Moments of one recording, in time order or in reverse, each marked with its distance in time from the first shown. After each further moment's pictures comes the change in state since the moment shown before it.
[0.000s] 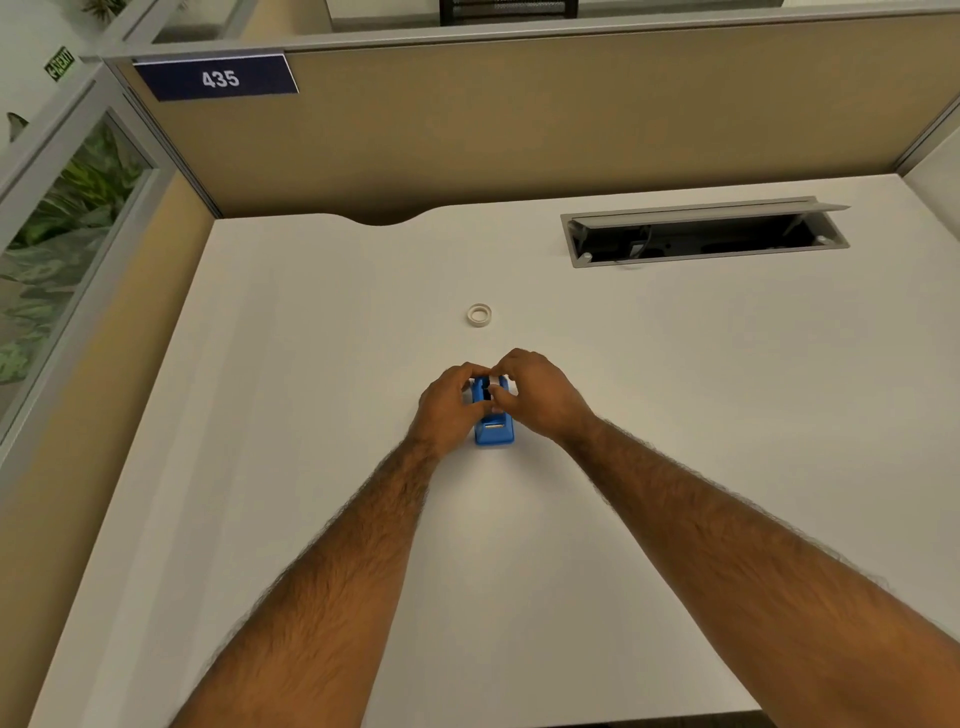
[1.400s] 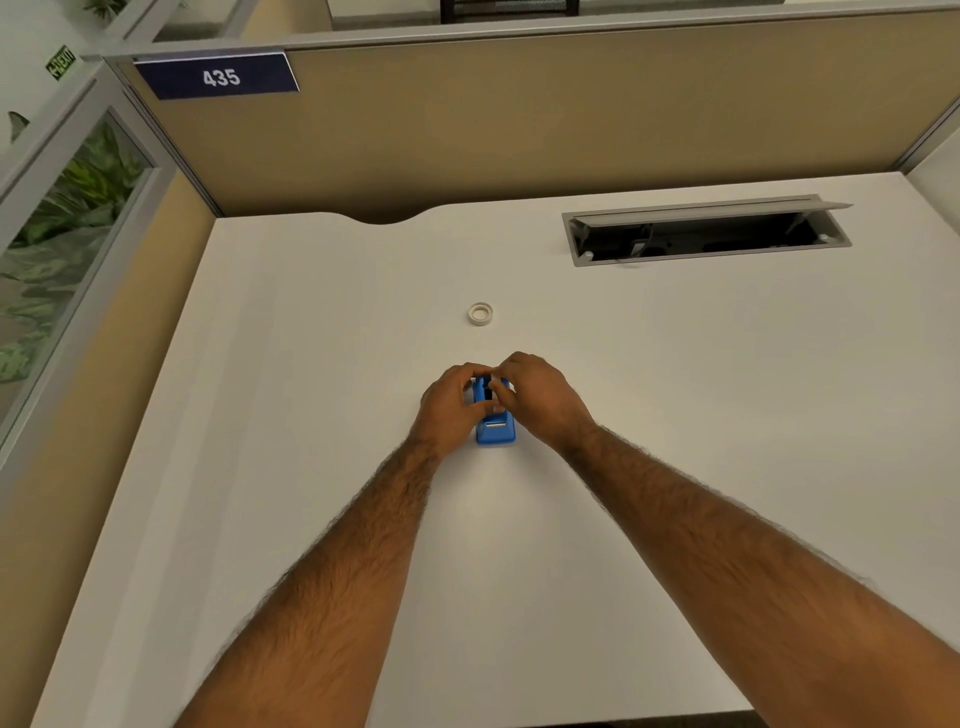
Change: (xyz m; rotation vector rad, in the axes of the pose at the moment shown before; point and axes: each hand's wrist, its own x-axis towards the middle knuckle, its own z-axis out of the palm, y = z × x) left_hand 0.004 -0.011 0.004 -0.020 0.005 0.022; right_hand -0.005 -0.001 0.004 -0.086 0.026 -0.057
